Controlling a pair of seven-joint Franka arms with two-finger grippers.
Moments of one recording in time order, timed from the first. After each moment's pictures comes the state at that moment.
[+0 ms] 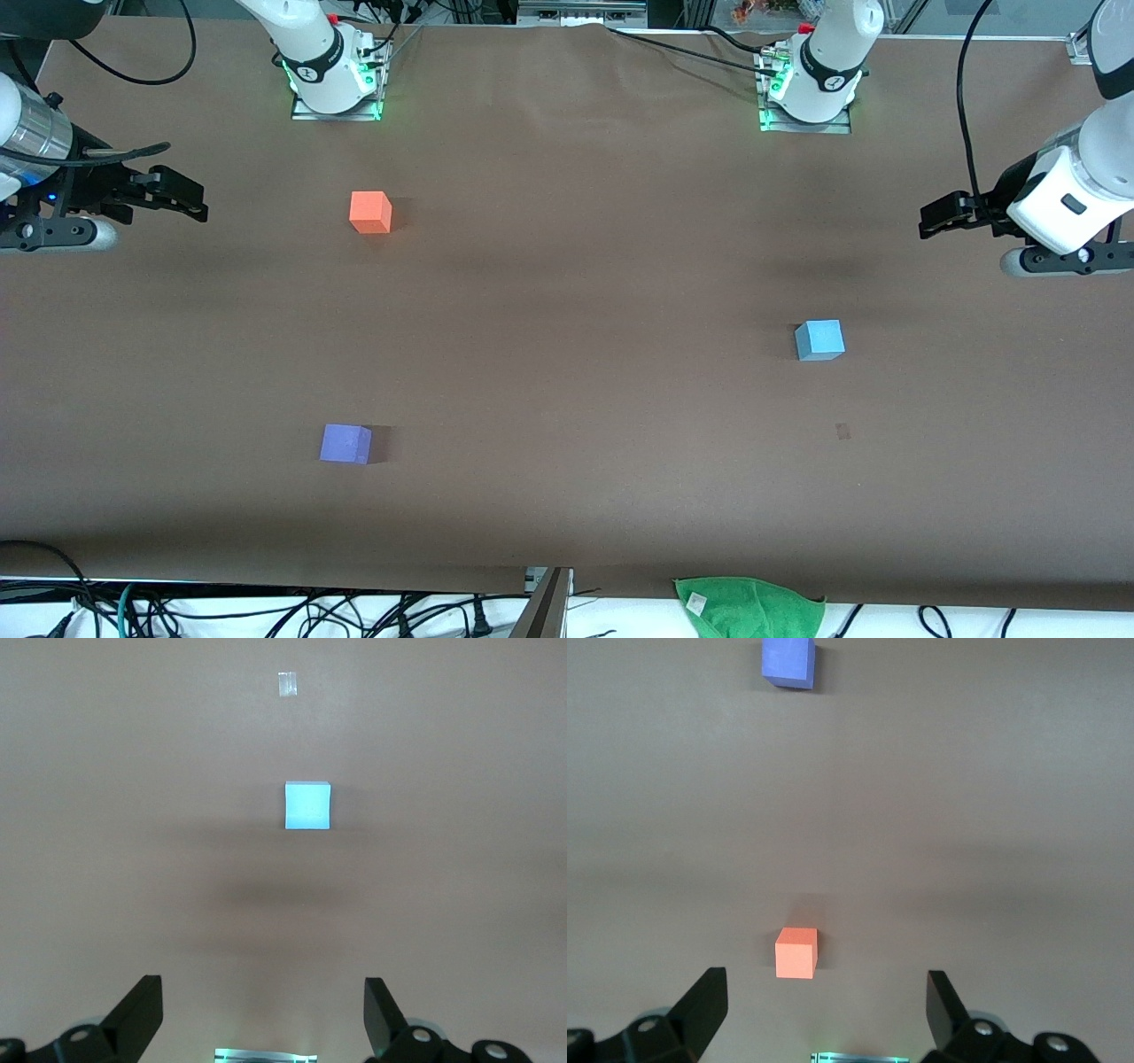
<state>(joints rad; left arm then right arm) 0.03 0.08 -0.08 -1.62 0.00 1.51 -0.11 0.03 0.07 0.06 -1.54 0.01 1.50 0.04</state>
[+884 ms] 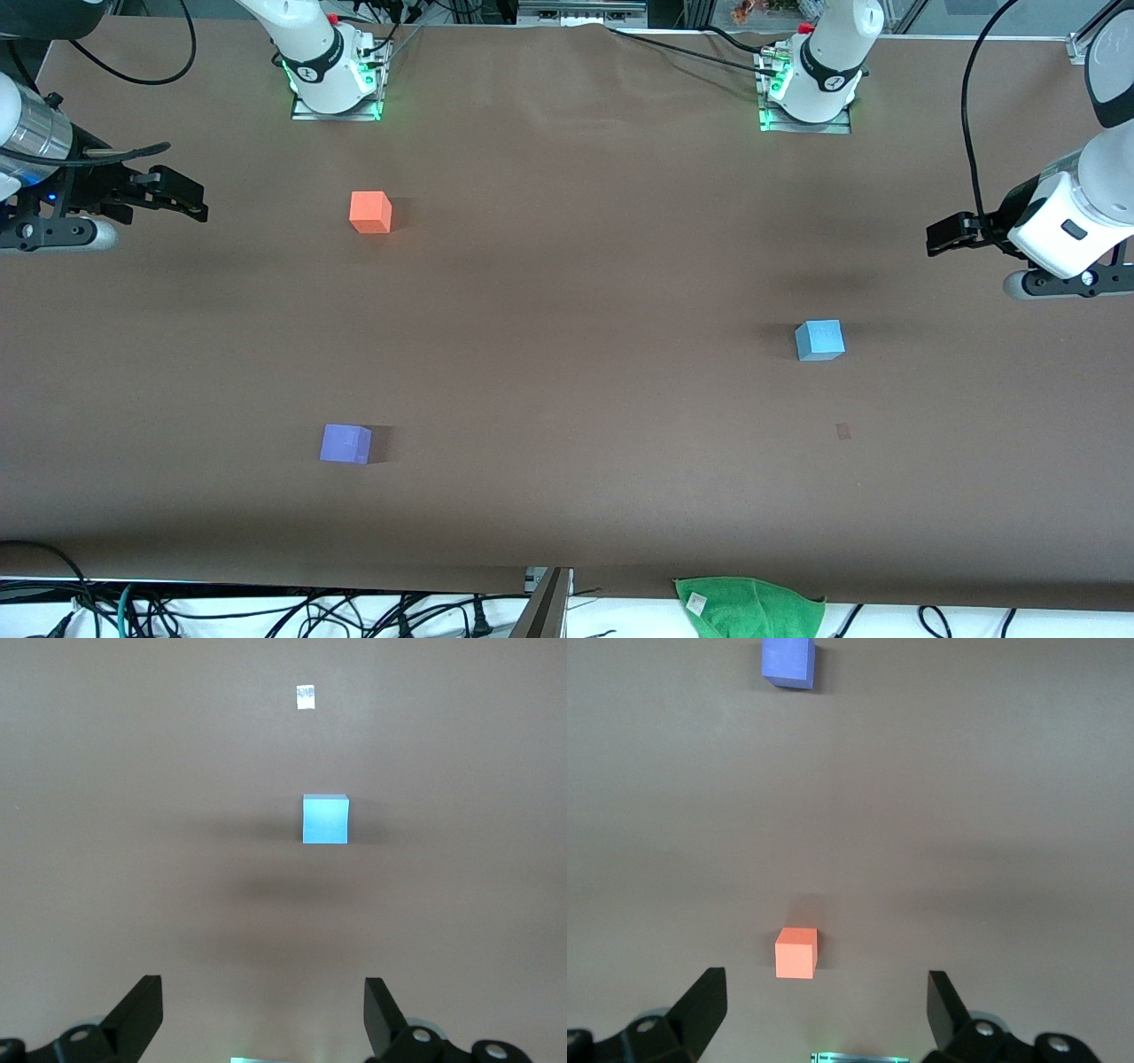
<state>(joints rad) 0.03 0.15 -0.08 -1.55 0.04 1.50 -0.11 0.03 0.07 0.06 -1.55 0.01 1.50 0.04</state>
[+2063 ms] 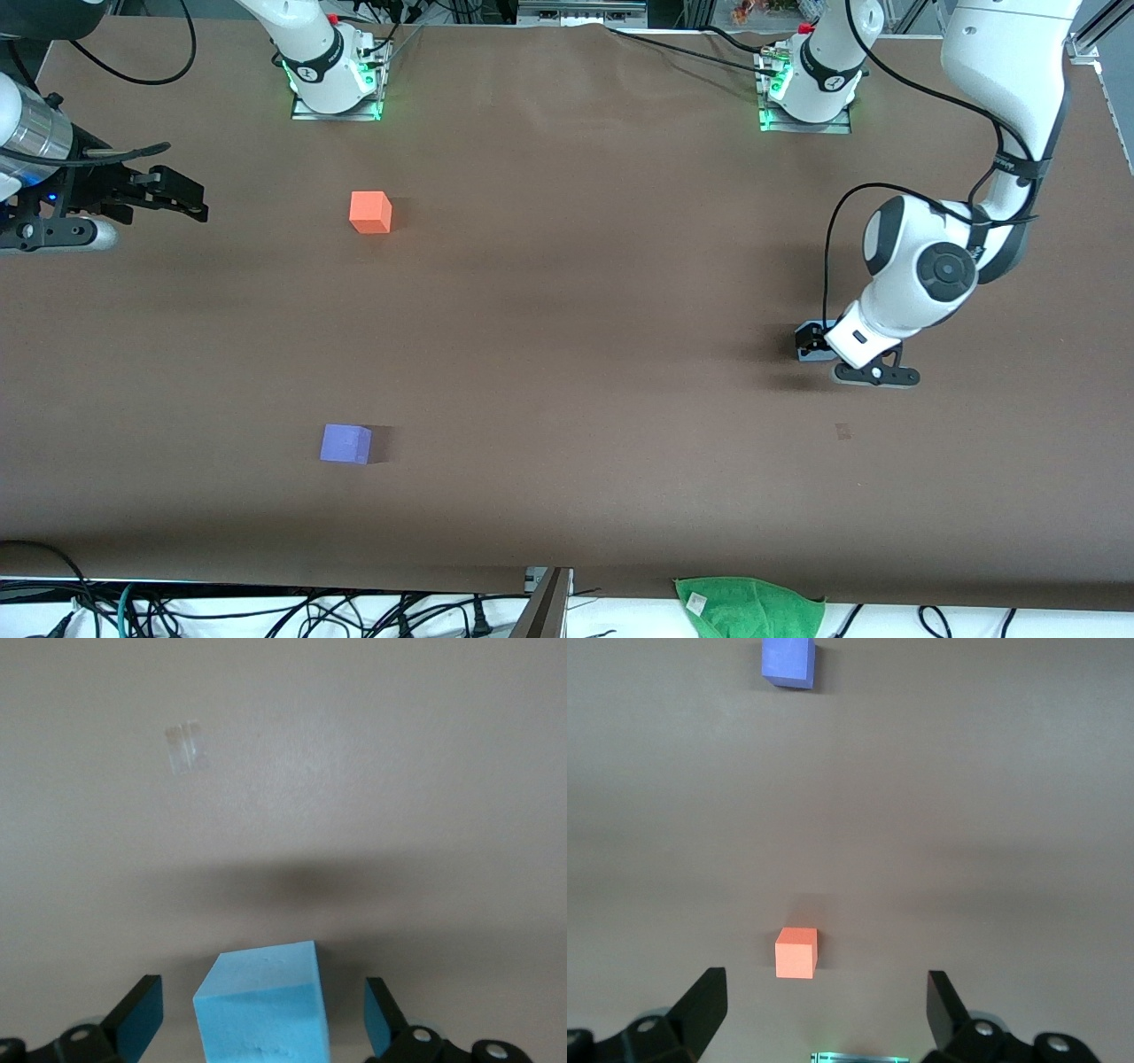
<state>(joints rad) 0.00 0.43 -0.10 -2.04 0.13 2.48 -0.10 0.03 0.07 0.06 -1.55 0.01 1.50 0.04</state>
